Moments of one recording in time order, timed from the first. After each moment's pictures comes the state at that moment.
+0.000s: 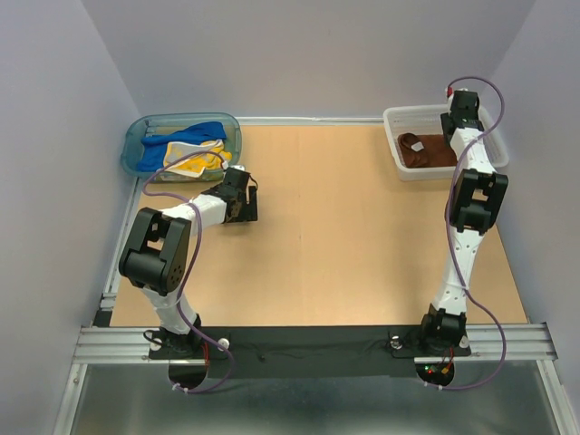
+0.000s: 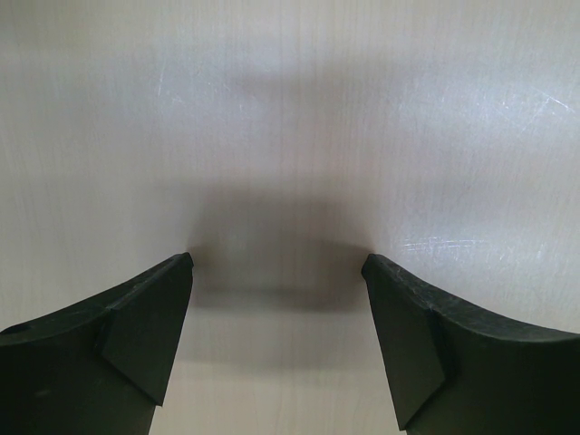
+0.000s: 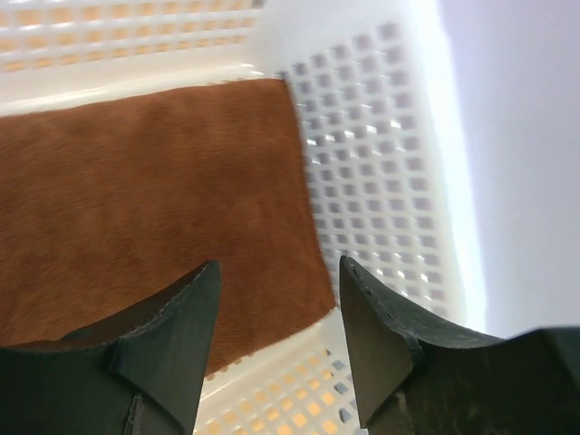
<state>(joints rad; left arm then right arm) -0.36 1.72 0.97 -0.23 -0.25 -0.32 -0.21 2.46 2.26 -0.46 0.41 -0.41</state>
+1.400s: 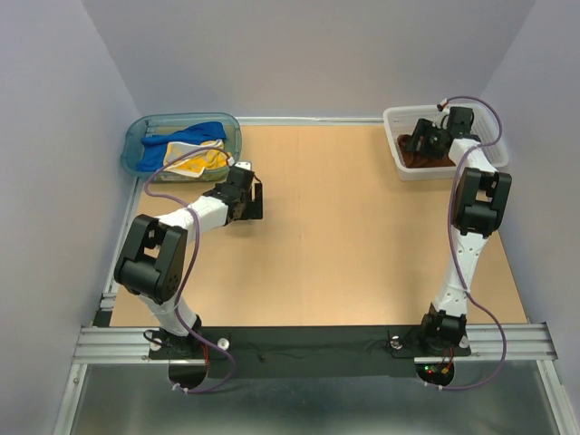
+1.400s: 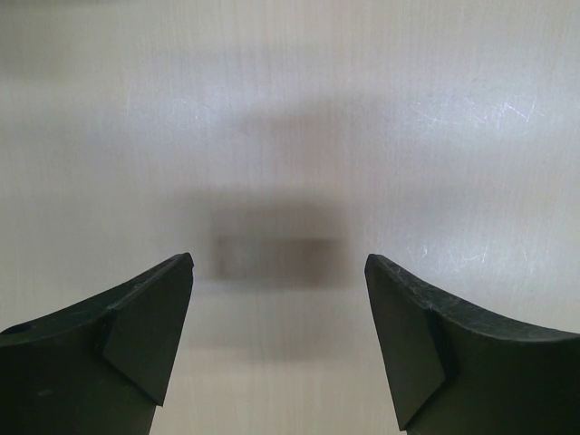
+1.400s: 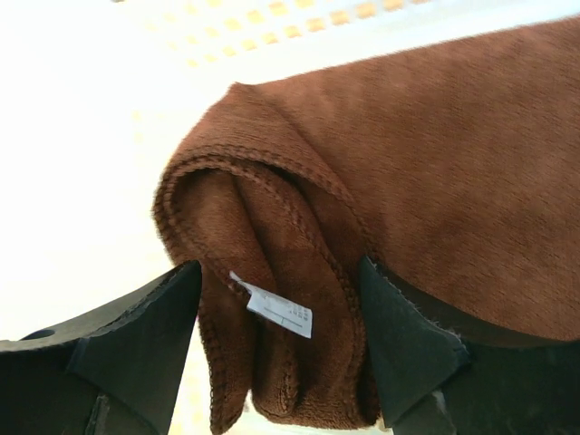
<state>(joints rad) -0.40 1.66 0.97 -0.23 -0.24 -0.31 -0.22 2.38 1.98 -0.35 -0.38 0.14</state>
